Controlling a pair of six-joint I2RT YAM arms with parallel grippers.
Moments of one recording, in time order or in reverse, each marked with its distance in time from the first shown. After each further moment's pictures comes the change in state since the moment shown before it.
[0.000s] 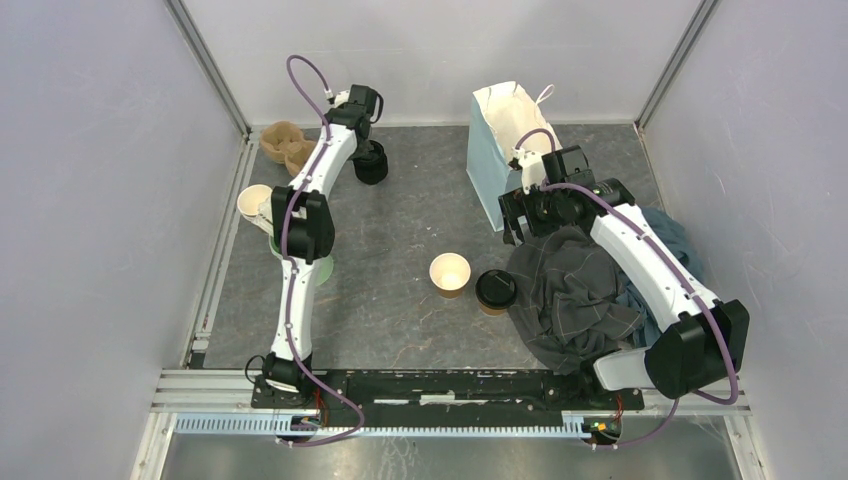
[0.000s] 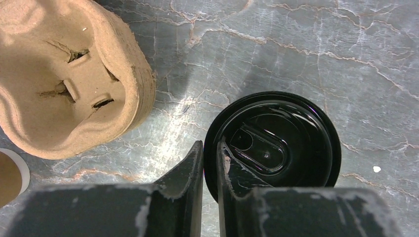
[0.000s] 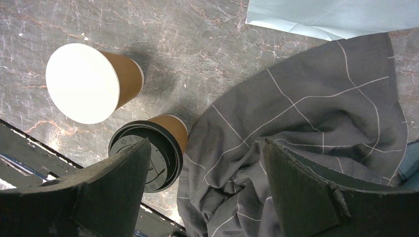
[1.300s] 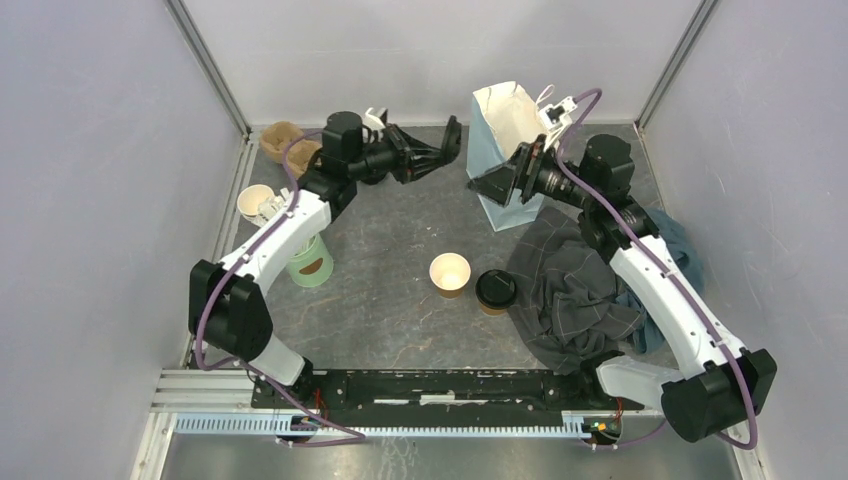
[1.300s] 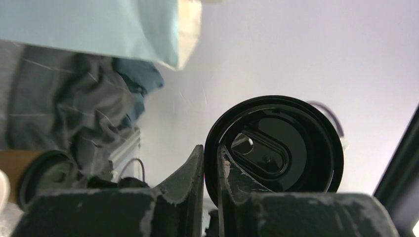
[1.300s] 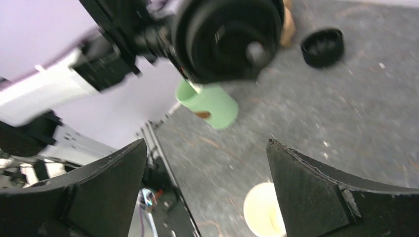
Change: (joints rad) left arm -0.148 -0.917 -1.046 0.887 1.125 -0.960; right arm -0.002 -0.206 -0.116 0.743 -0.476 0.572
